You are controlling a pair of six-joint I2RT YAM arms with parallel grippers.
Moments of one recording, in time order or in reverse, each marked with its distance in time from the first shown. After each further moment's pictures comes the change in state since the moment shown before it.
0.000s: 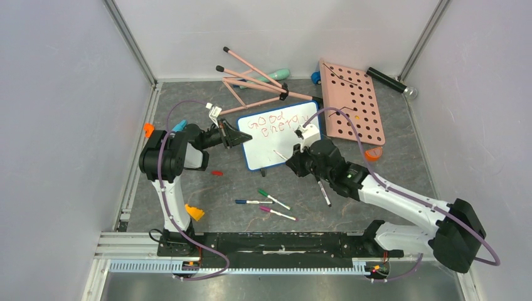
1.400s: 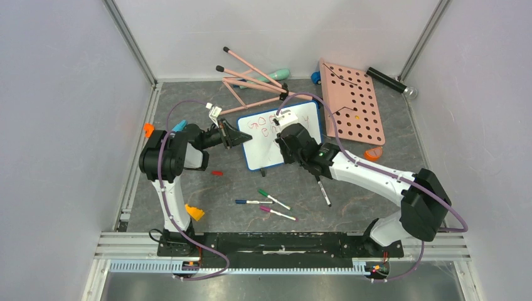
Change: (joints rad) left arm 0.000 0.000 0.000 0.000 0.000 0.000; right arm 0.046 0.345 0.345 -0.206 0.228 -0.068
